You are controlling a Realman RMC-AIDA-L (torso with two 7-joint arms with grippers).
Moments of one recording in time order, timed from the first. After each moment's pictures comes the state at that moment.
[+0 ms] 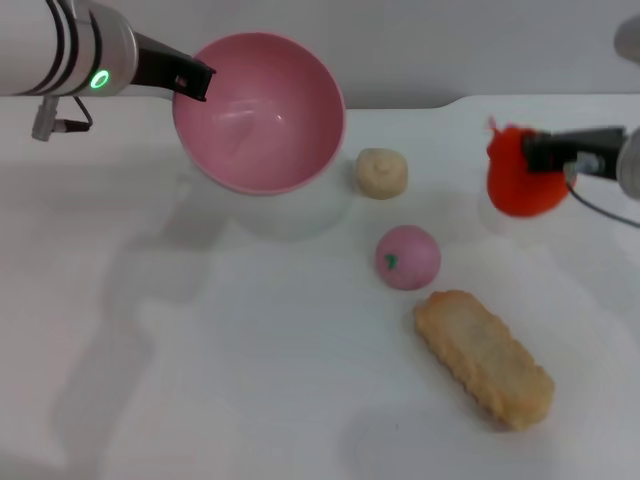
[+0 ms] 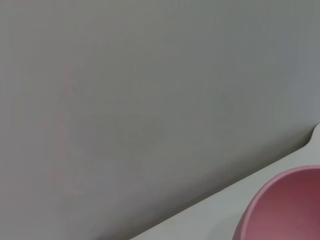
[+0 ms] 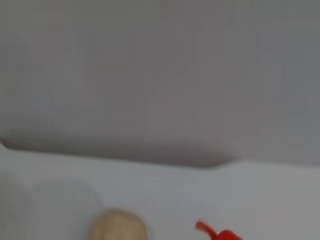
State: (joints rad) left arm -0.55 -2.06 1.54 1.56 -0.30 -1.08 0.16; right arm 0.24 2.07 -1.65 -1.54 0.40 0.79 -0.02
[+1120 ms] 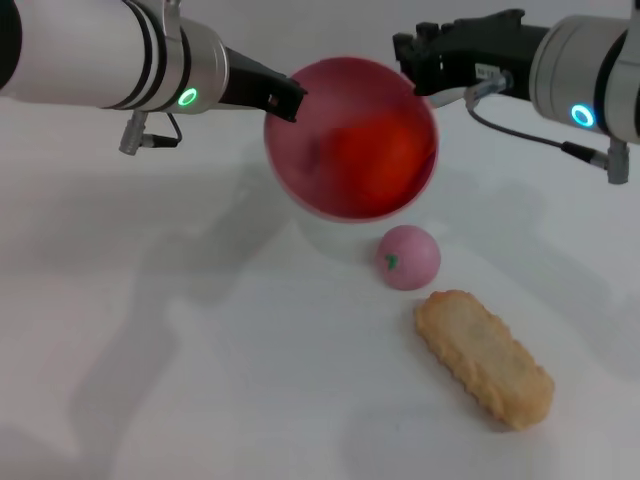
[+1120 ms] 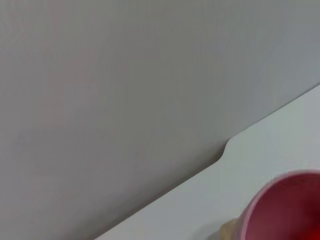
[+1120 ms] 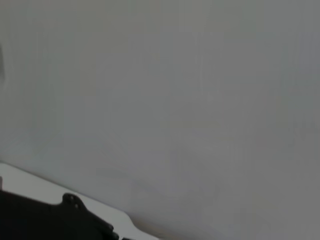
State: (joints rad) left arm -0.60 -2.06 1.65 1.51 -0.44 -1.02 0.16; right arm 0.31 2.08 -1.81 -1.85 0.36 0.87 0.00
